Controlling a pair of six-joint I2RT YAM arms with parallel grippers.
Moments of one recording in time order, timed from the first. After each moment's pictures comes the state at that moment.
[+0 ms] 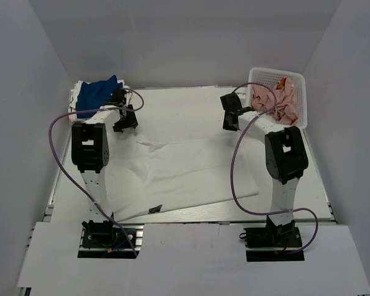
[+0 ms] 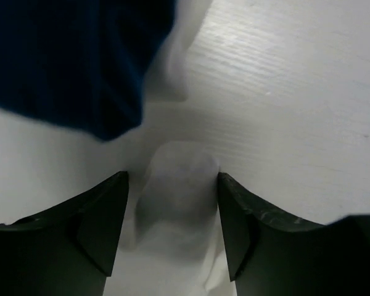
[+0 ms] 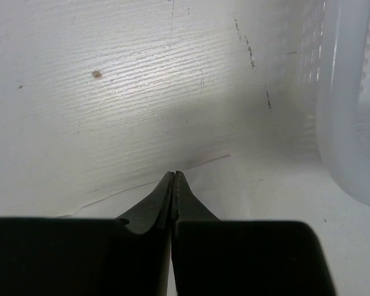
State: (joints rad) left arm -0.05 2.16 1.62 -0.49 -0.10 -0.31; right arm 0.39 2.00 1.47 -0.42 0.36 0.41
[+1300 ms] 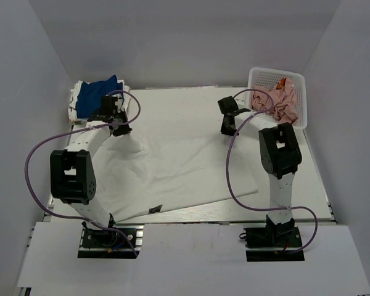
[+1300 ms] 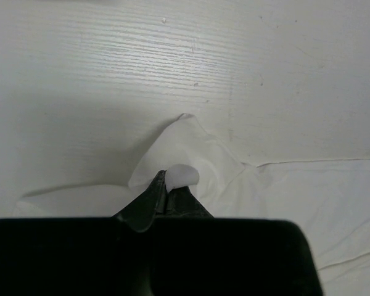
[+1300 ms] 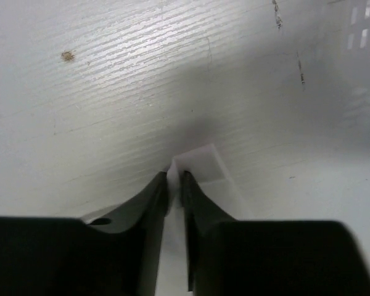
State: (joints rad) left arm -0.06 1.69 1.23 -0.40 0.05 -0.28; right arm 0.39 2.10 1.51 -0.47 0.33 0.53
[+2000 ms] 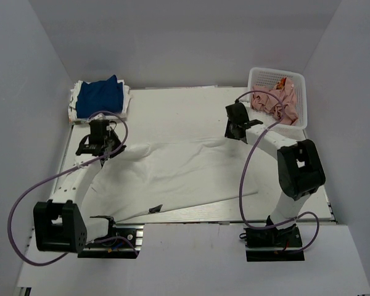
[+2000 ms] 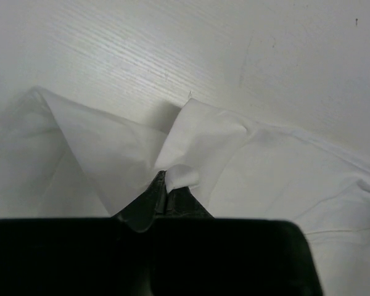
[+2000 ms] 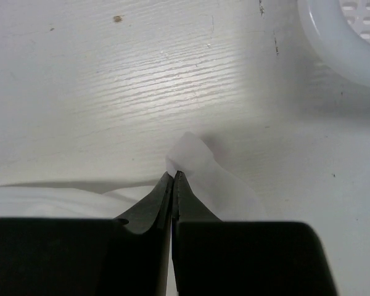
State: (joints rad) left arm -0.06 1.27 0.88 -0.40 -0.04 -0.56; right arm 0.41 1.80 1.21 -0.30 0.30 0.45
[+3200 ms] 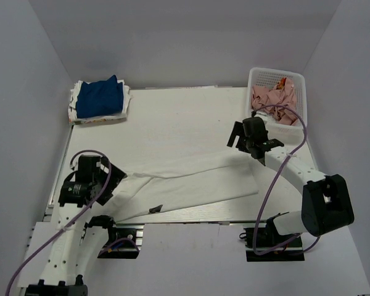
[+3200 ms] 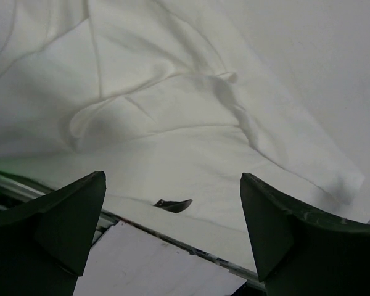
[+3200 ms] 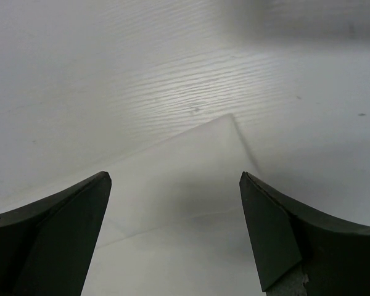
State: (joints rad) left arm -0.06 0.62 0.72 -1.10 -0.05 -0.97; right arm 0.37 1.38 0.85 -0.26 0.27 0.53
